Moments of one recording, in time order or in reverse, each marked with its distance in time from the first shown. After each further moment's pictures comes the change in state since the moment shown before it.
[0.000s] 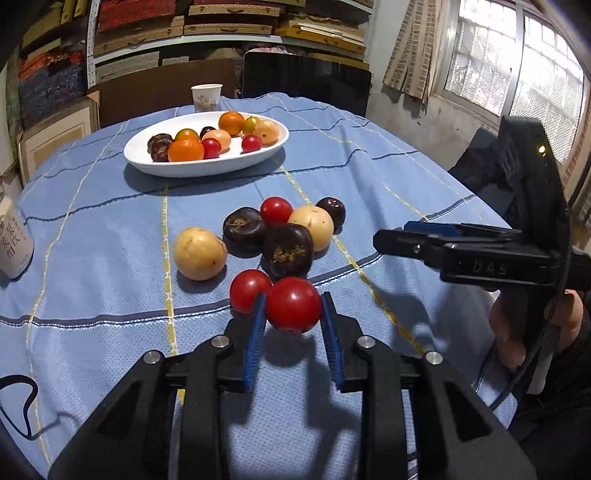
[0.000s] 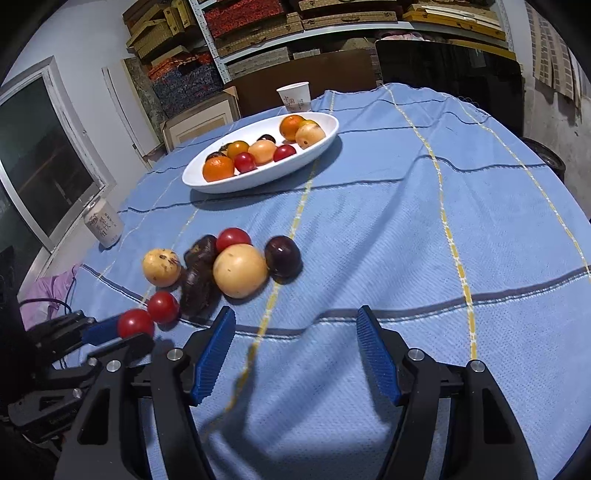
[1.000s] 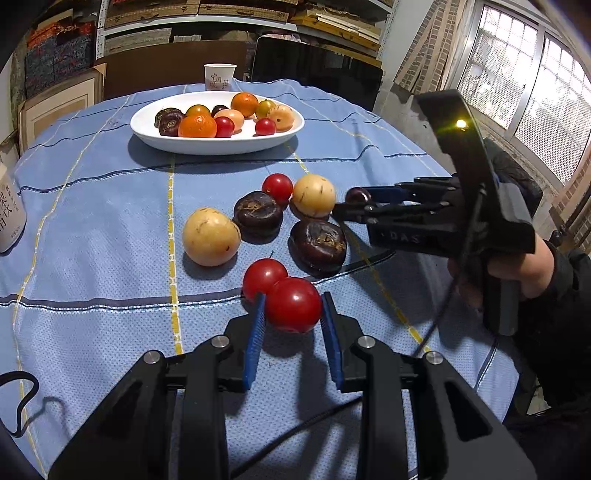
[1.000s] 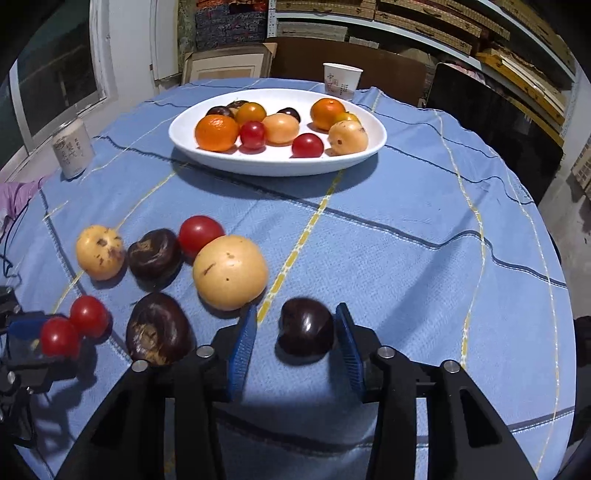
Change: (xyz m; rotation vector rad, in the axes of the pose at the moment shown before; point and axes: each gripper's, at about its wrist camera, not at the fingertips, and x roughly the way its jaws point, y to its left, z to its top) left arm 0.006 0.017 0.000 -0.082 0.043 -0.037; right arm 0.069 0.020 0.047 -0.345 0.115 -0.154
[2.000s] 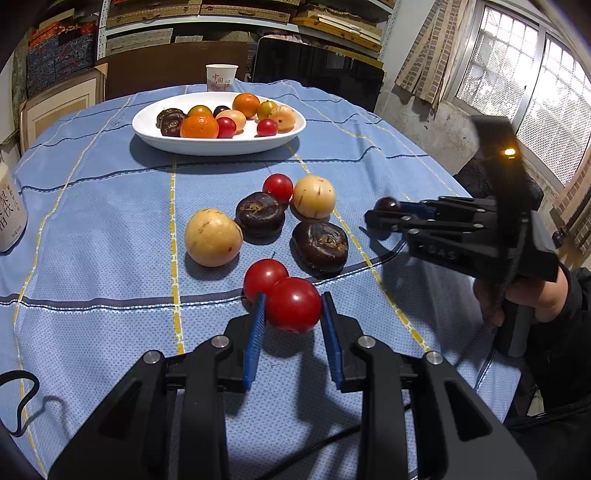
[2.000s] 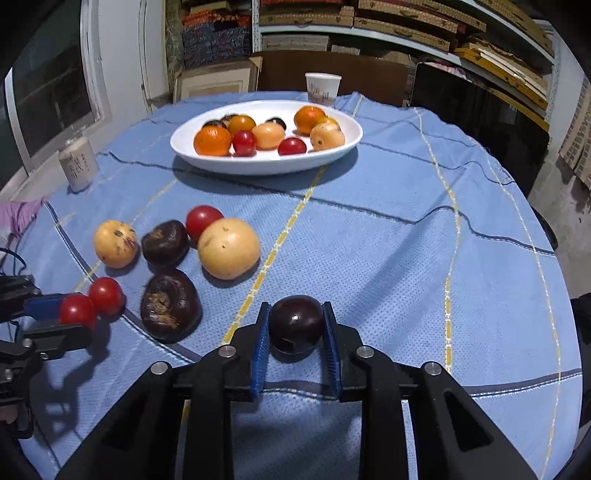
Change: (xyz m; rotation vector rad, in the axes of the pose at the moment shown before) left arm -0.002 0.000 0.000 -0.005 -0.004 0.002; right arm -0.031 -0.007 -0.028 0.068 -0.068 0.011
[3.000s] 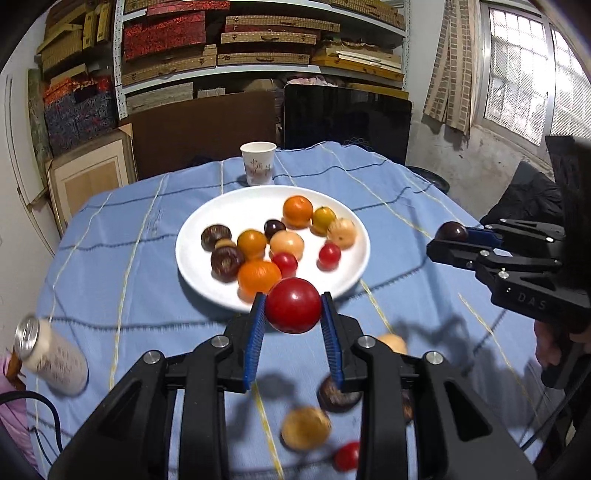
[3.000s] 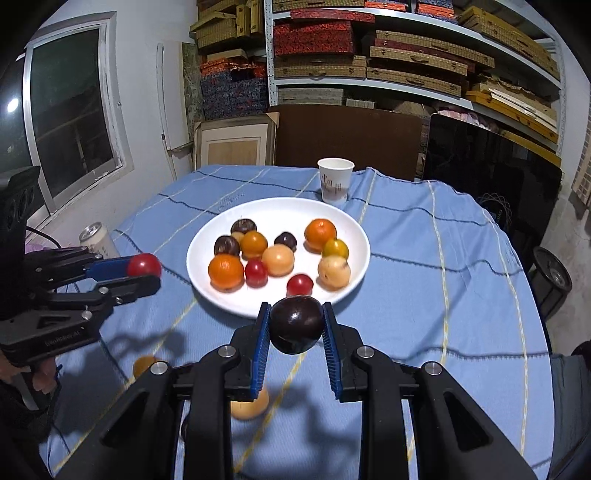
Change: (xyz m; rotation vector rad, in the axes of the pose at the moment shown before) left arm -0.003 0.032 0.137 0.077 -0.147 0.193; right arm -0.026 -0.016 0.111 -0.017 -0.171 0.091
